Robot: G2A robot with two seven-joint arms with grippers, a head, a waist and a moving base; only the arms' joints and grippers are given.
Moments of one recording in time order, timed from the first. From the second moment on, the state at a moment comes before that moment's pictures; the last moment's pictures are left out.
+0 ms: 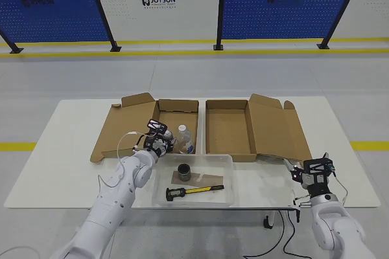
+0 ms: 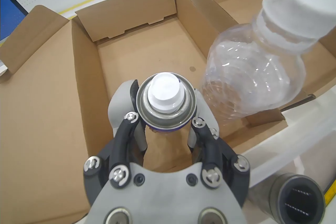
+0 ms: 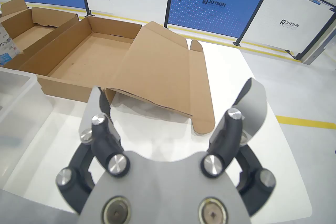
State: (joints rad) left arm 0.96 -1.30 -1.09 -1.02 1.23 -0.17 -0.19; right arm -1.73 -1.15 1.60 -1.80 -1.33 0.00 0.00
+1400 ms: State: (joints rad) left arm 1.03 -1.29 -1.16 -1.19 1.31 -0.19 -0.22; right arm -1.73 -1.15 1.60 -1.80 -1.33 0.00 0.00
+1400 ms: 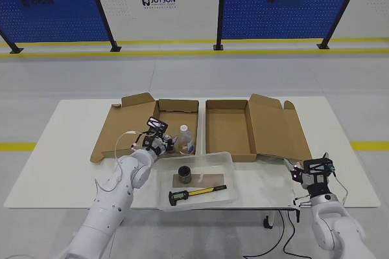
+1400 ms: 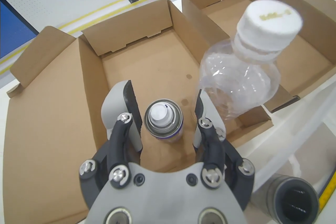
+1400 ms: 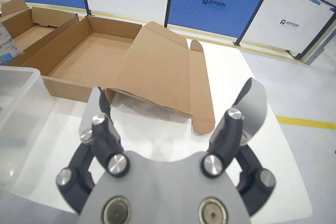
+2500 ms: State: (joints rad) left arm 1.37 -1.24 -1.22 -1.79 1.04 -0.27 -0.73; right arm -1.73 -1.15 1.60 -1.80 -1.33 0.00 0.00
